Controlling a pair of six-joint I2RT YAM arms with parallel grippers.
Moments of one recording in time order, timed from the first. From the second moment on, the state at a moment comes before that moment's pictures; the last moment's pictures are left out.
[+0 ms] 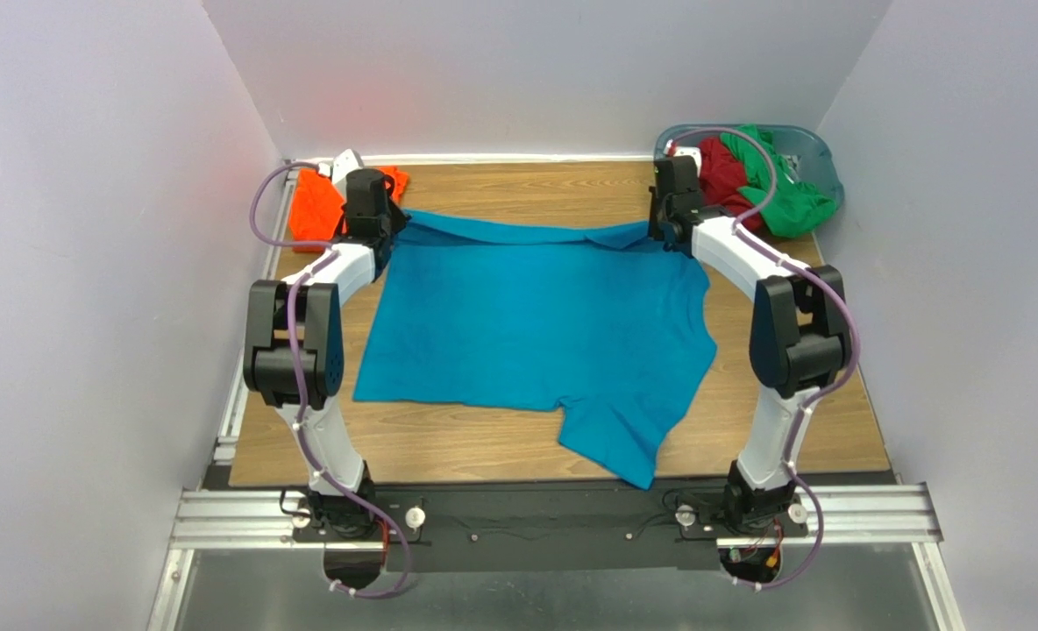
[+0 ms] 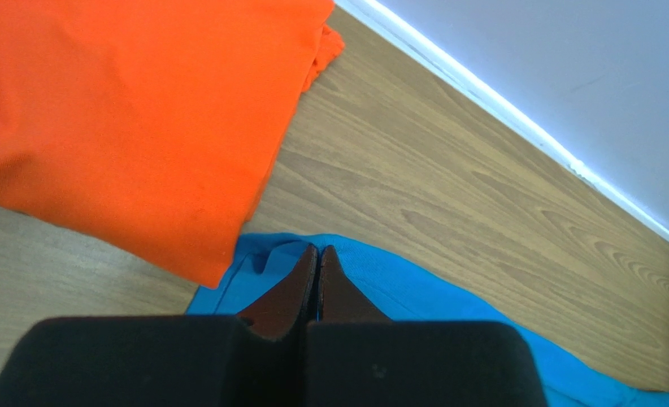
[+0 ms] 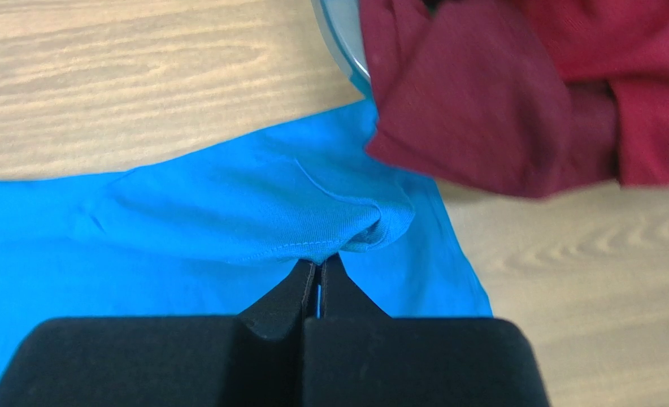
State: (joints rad) left arm -0.06 1.86 1.22 0.21 -0.18 -0.61; right arm 0.25 1.96 1.47 -0.22 0.33 0.20
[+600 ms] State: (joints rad) left arm -0.06 1.69 1.07 0.13 -0.18 -0.63; right arm 0.25 1.66 1.25 -0.43 0.27 0.29
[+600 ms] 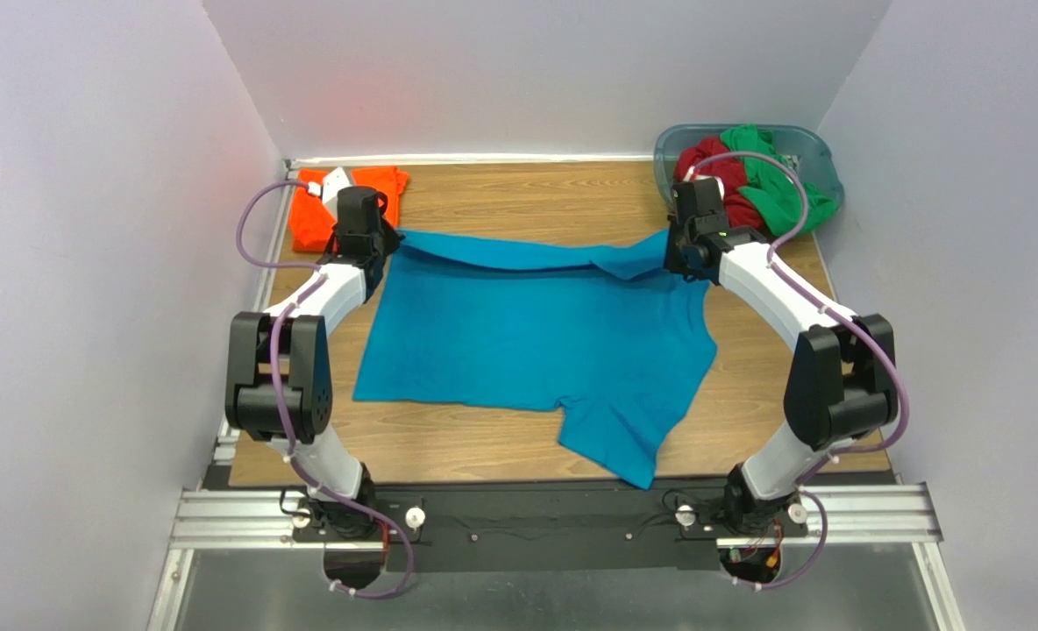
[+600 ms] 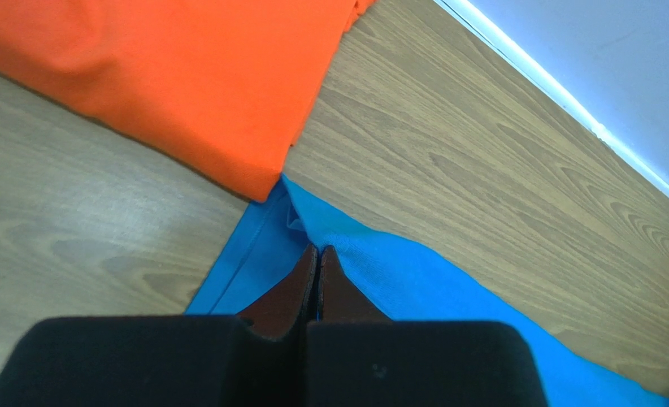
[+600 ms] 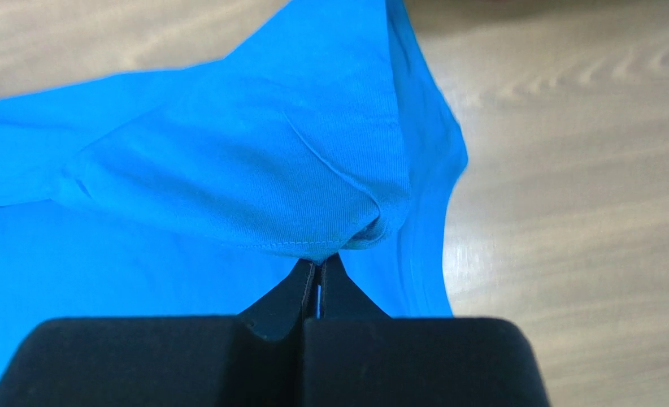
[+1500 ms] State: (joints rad) left arm -0.04 1.65 1.00 0.06 -0.23 -0.64; right arm 0.43 1.53 1.07 -0.68 0.17 0.55
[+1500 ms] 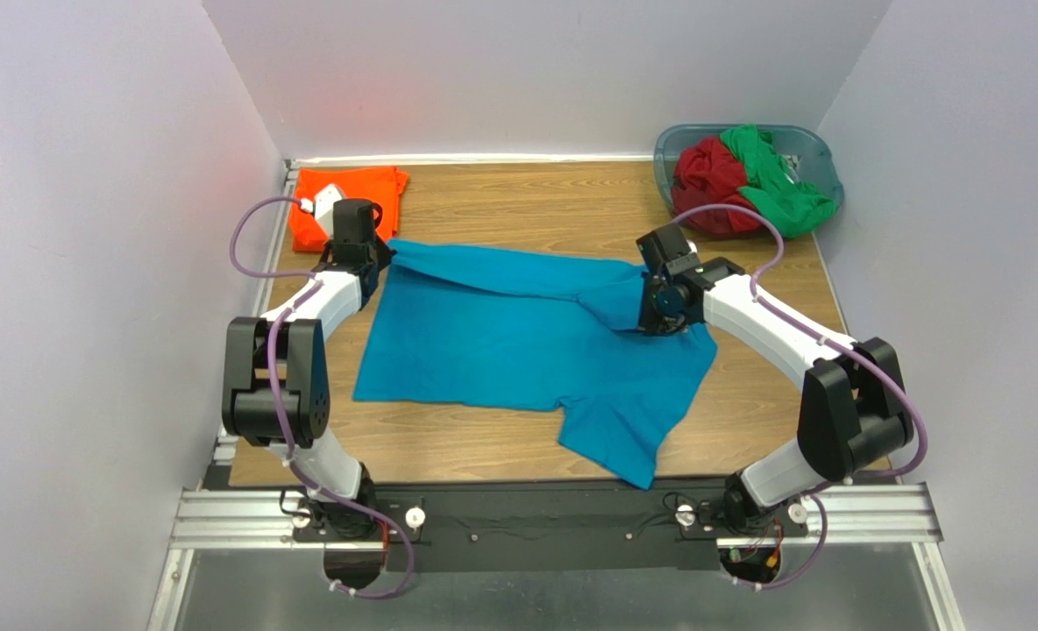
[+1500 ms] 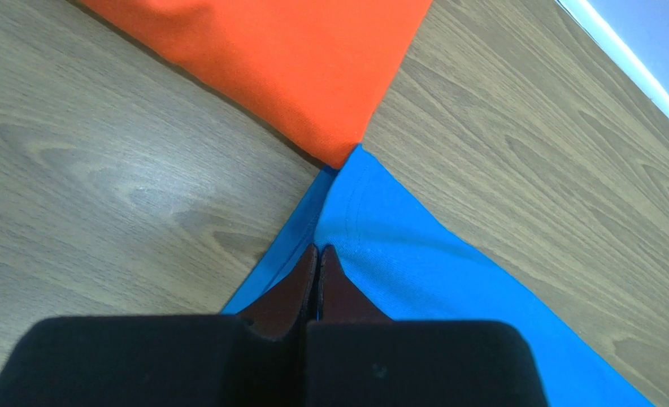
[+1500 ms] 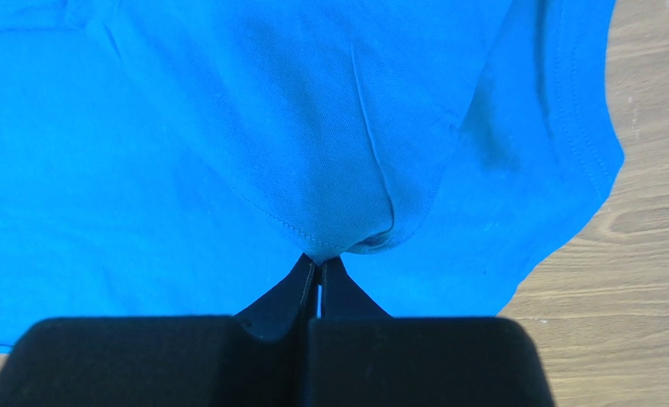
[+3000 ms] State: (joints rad) left arm -0.03 0.93 0.46 -0.10 -0.13 -0.76; right arm 0.45 1.87 1.25 -0.49 -0.20 0.24
